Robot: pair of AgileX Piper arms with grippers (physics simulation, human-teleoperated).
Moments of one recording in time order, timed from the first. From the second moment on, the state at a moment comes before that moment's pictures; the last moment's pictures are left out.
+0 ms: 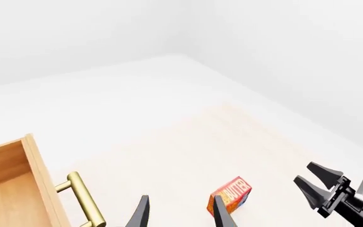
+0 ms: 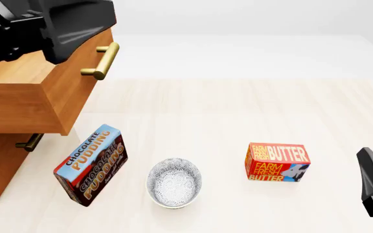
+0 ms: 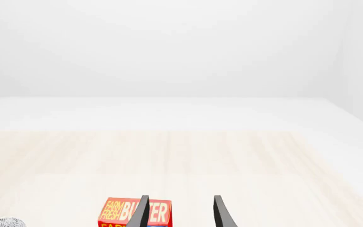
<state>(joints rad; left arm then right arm) -0.71 0.84 -0.96 0.30 -0.11 0.00 0.01 0.00 0.00 0.00</state>
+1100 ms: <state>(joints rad) -0.79 1.12 -1.18 0.59 0.02 0.00 0.01 0.00 0.00 0.00</state>
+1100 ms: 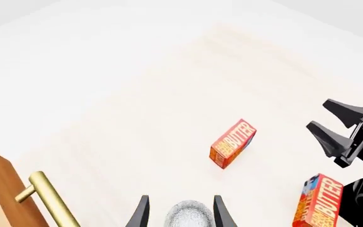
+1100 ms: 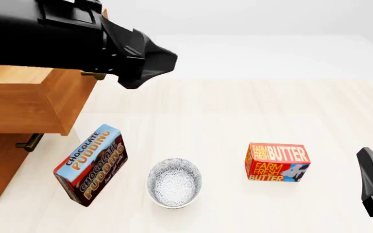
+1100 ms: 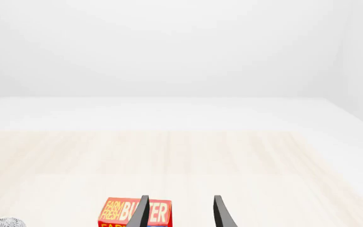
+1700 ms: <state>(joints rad) -0.80 1.23 -1.11 0.56 -0.03 0.00 0.01 0.00 0.00 0.00</state>
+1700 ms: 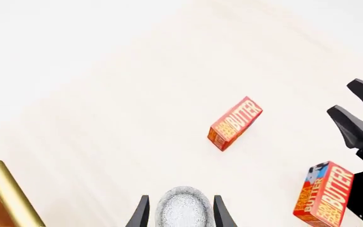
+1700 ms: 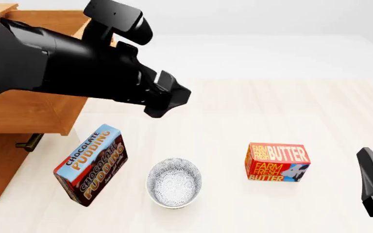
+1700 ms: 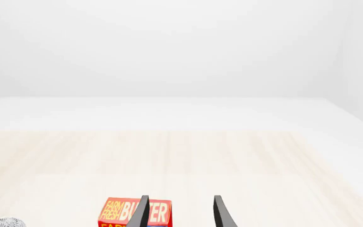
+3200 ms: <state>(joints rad) -0.71 1.42 -0.88 0.35 -0.16 0.00 0.01 0.00 0.00 0.00</state>
